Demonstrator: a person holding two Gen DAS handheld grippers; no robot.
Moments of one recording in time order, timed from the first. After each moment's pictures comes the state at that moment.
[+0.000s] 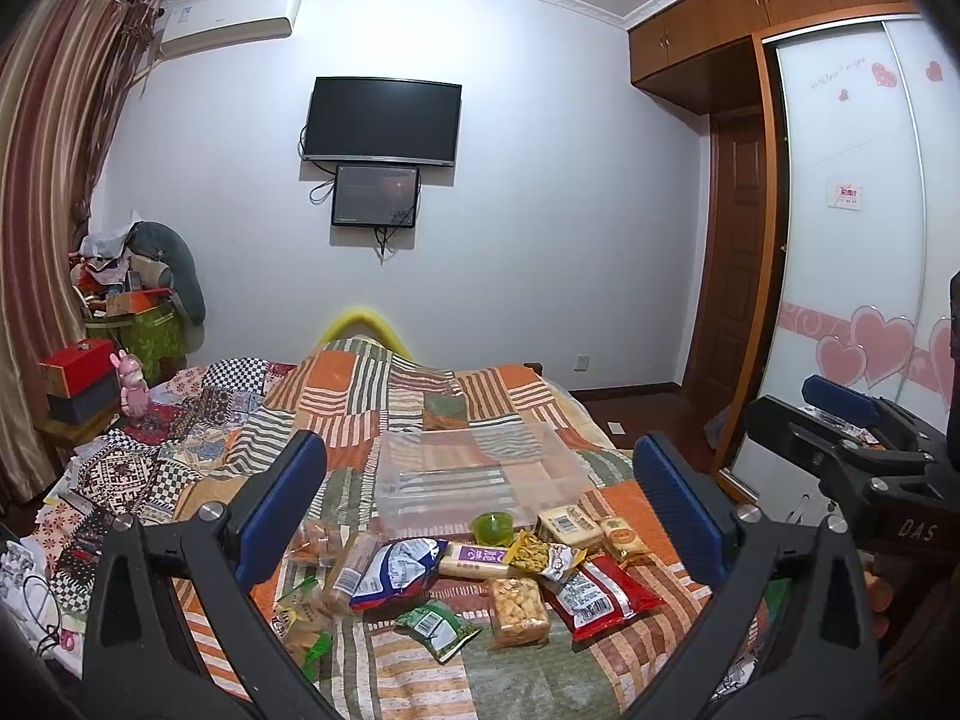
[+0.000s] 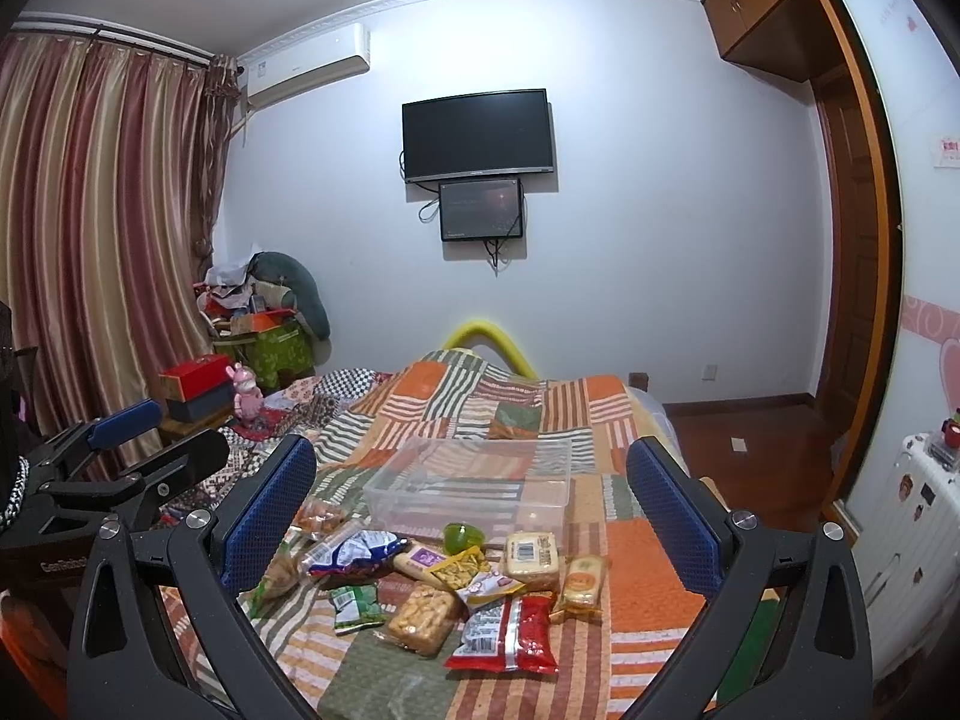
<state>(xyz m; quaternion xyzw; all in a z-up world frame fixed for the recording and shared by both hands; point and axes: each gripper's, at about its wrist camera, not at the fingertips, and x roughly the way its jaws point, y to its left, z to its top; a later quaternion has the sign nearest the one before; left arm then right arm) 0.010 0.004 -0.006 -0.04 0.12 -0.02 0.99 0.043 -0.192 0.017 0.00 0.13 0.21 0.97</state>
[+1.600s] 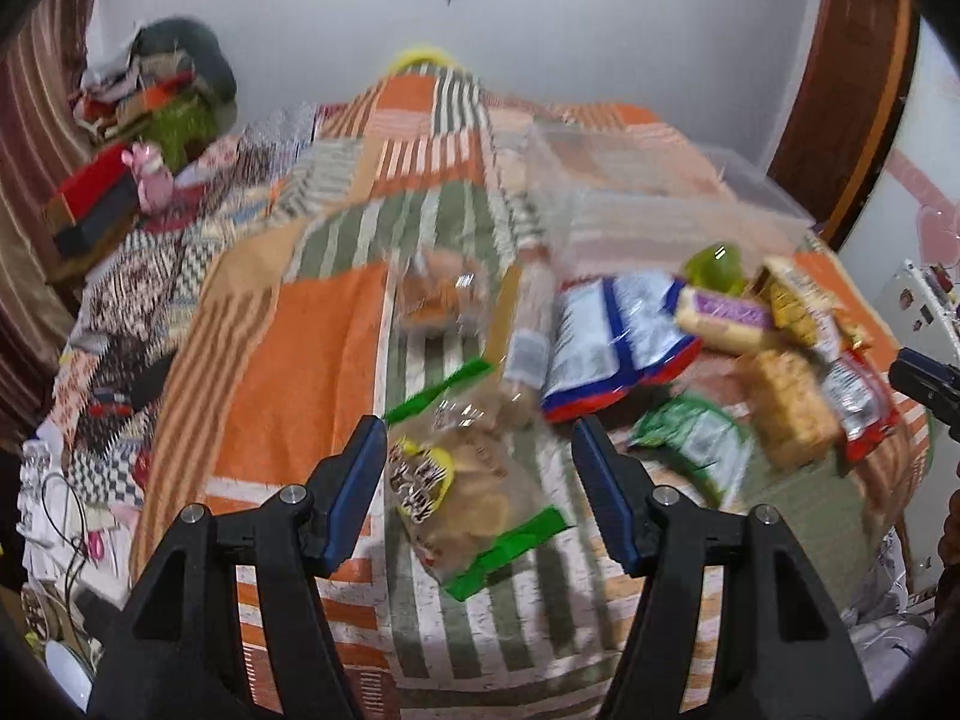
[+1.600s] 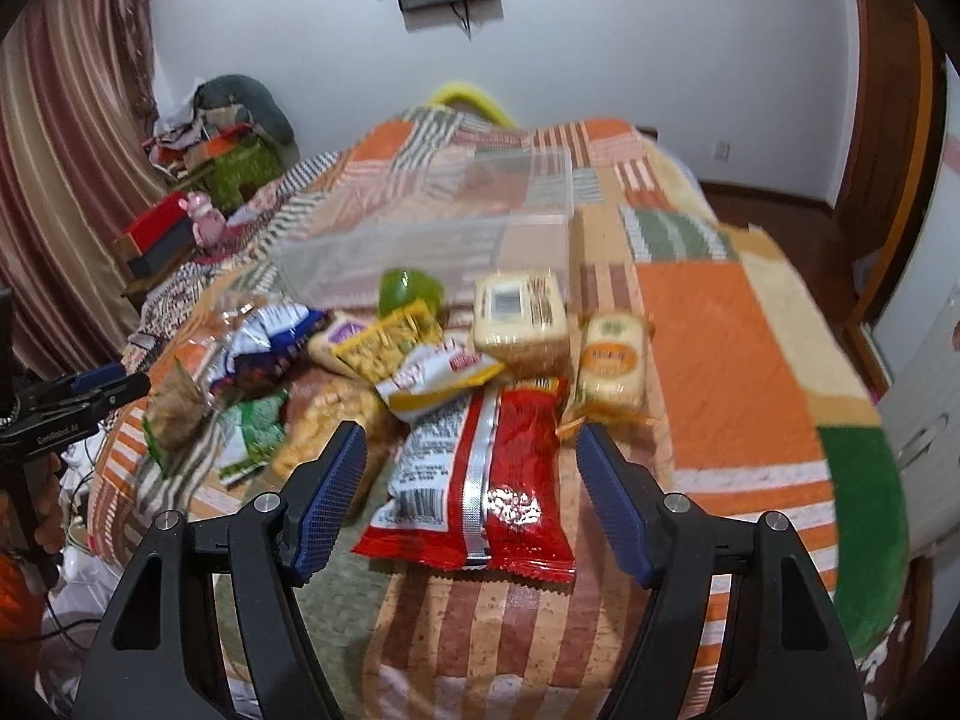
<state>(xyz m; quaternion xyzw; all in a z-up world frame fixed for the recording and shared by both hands) 0.124 0.137 -0.185 -0.05 0.43 0.04 0.90 0.143 -0.192 -0.127 0.00 0.41 0.20 0.89</state>
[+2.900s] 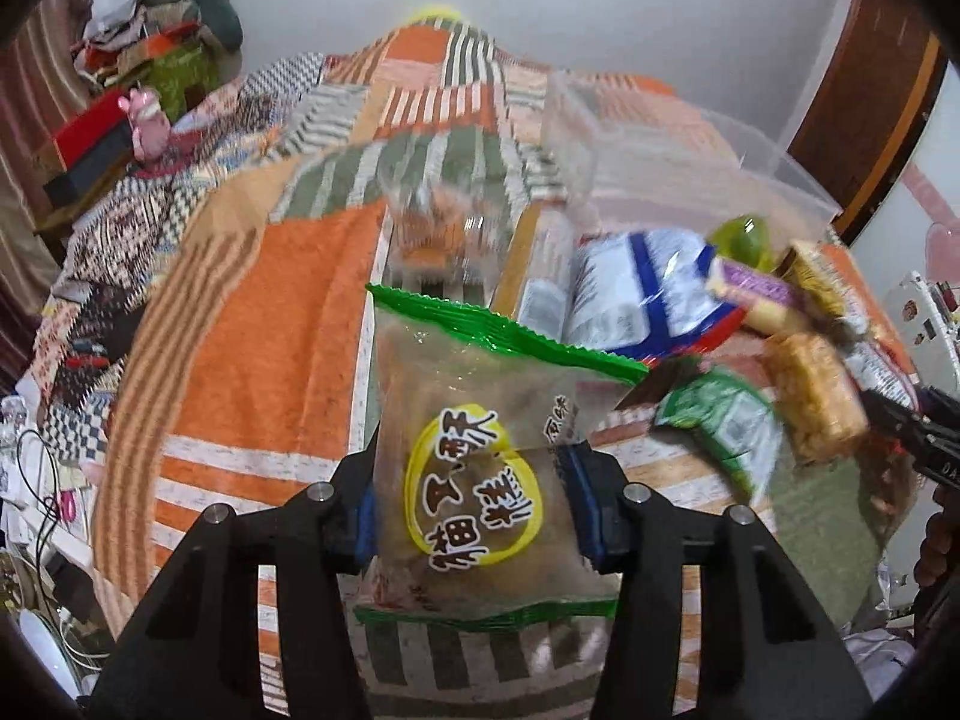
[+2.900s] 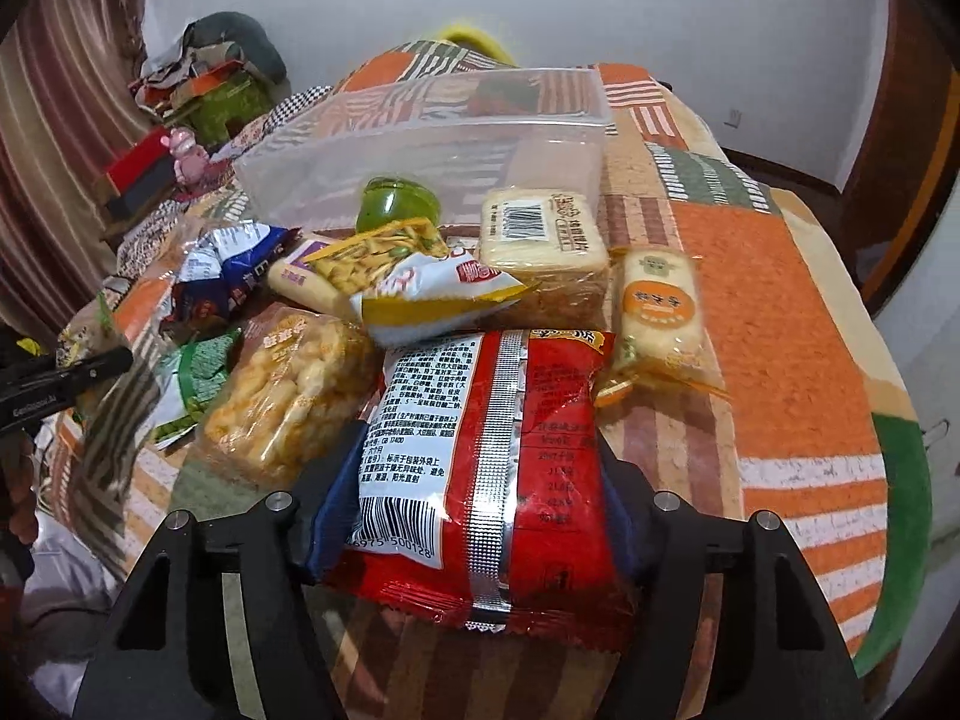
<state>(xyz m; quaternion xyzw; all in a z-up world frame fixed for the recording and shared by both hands) 0.132 0.142 -0.206 -0.09 0.46 0.04 0.88 0.158 -0.174 -0.158 -0.04 0.46 0.20 0.87</state>
